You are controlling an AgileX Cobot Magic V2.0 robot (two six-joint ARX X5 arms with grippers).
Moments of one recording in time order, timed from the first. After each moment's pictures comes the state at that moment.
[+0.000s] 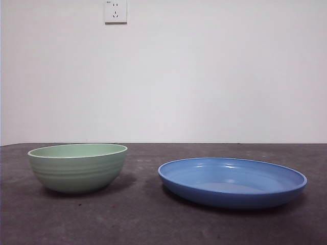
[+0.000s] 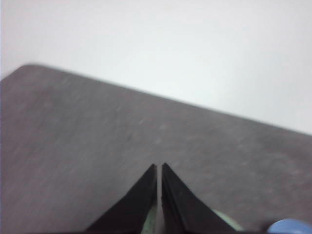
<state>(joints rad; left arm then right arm) -0.01 0.30 0.52 -0.33 0.13 -0.29 -0.02 0.22 0.49 -0.33 -0.21 0.30</state>
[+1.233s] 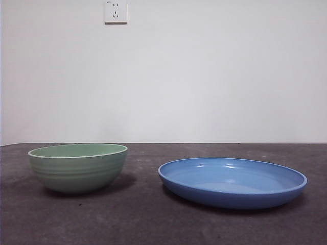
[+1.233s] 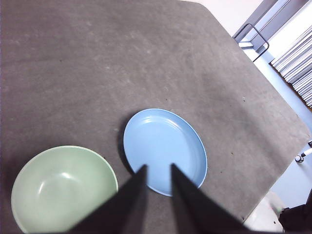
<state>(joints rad) -0.21 0.93 1.07 -0.71 0.63 -0.14 0.03 0.68 0.96 -0.70 -0.76 0.18</state>
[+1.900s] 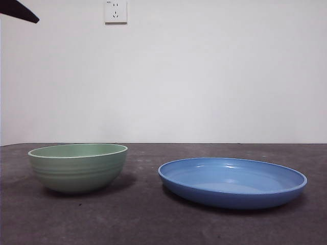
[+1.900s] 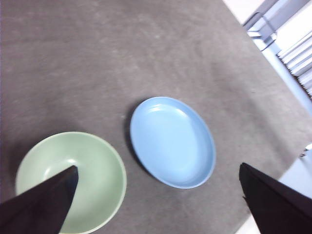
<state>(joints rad) -0.21 0.98 1.07 -0.73 0.61 -0.14 0.03 0.68 0.96 -0.71 -0.76 0.18</state>
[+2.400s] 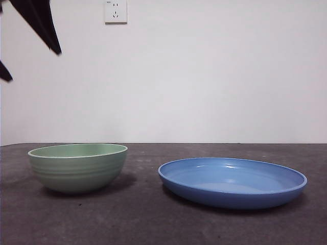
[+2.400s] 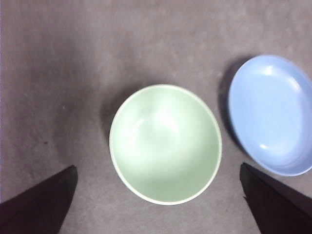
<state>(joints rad) -0.21 1.19 1.07 -0.81 0.32 -0.09 0.03 0.68 0.96 -0.71 -0.75 0.18</state>
